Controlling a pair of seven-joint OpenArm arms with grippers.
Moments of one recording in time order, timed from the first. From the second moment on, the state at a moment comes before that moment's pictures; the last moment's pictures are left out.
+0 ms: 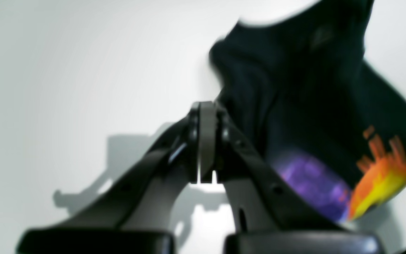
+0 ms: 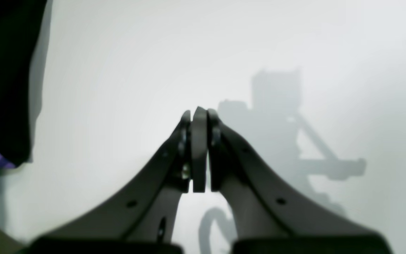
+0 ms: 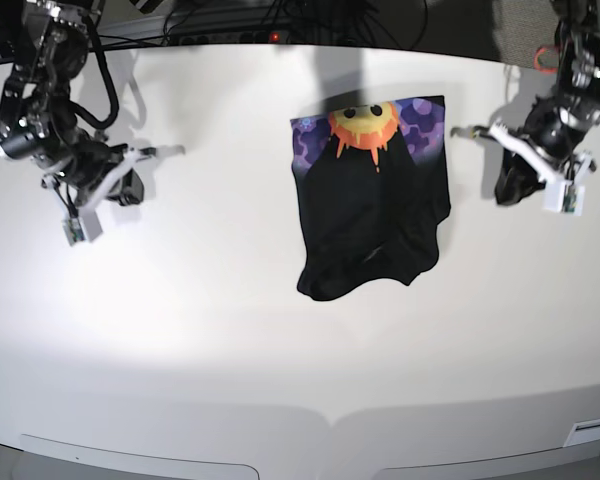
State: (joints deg) left arm 25.9 -16.3 -15.2 110.3 -29.2 -18.9 33.5; right arm -12.0 13.8 25.3 105.7 30.2 34.6 -62.9
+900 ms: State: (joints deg) left arm 62.3 -12.3 -22.5 110.1 -26.1 -22.8 26.0; right arm -43.3 6.5 48.7 113.3 44.1 35.0 -75.8
